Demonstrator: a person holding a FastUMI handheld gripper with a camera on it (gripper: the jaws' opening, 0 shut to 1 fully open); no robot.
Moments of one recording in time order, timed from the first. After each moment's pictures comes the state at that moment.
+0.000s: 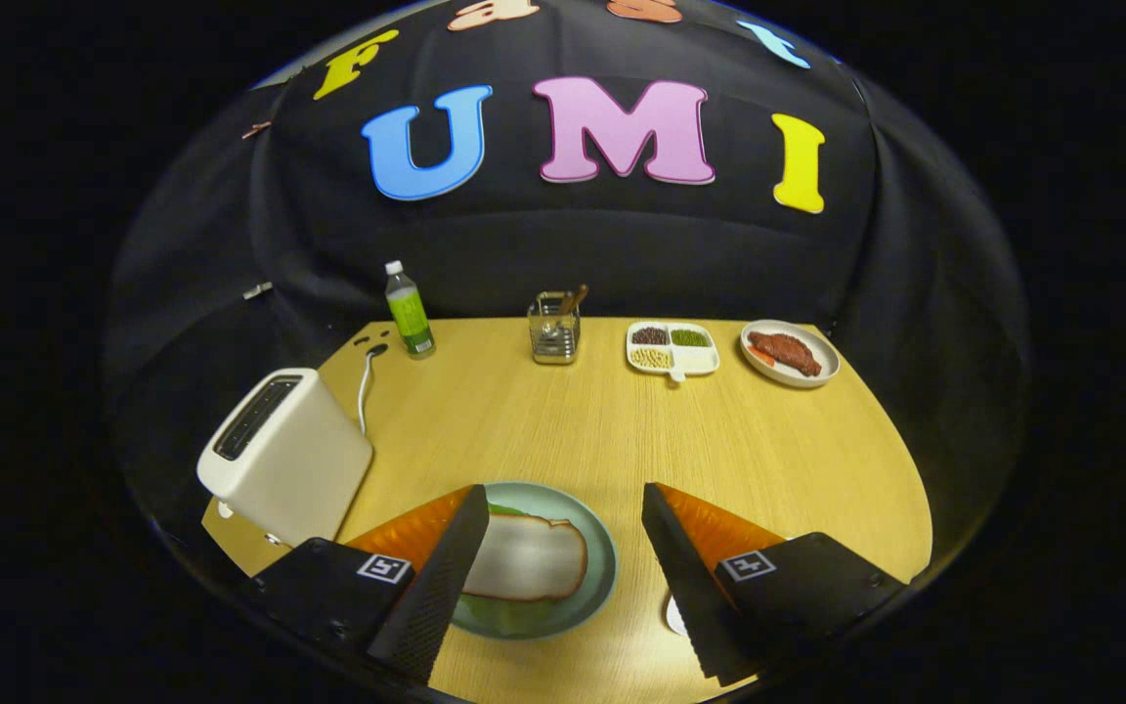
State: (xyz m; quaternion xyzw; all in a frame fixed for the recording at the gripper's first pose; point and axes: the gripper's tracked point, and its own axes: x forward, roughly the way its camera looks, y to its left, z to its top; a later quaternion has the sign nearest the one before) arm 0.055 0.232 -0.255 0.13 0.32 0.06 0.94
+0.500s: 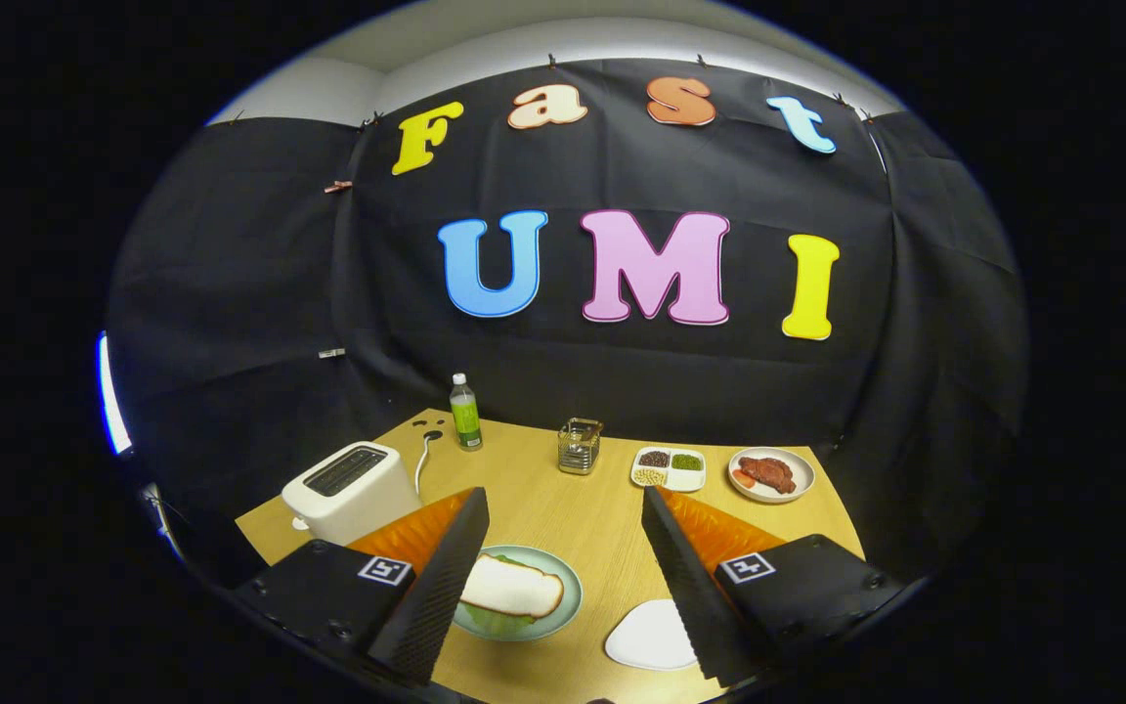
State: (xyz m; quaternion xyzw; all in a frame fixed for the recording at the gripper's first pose) arm 0.012 0.165 -0.122 0.11 0.17 0.12 0.97
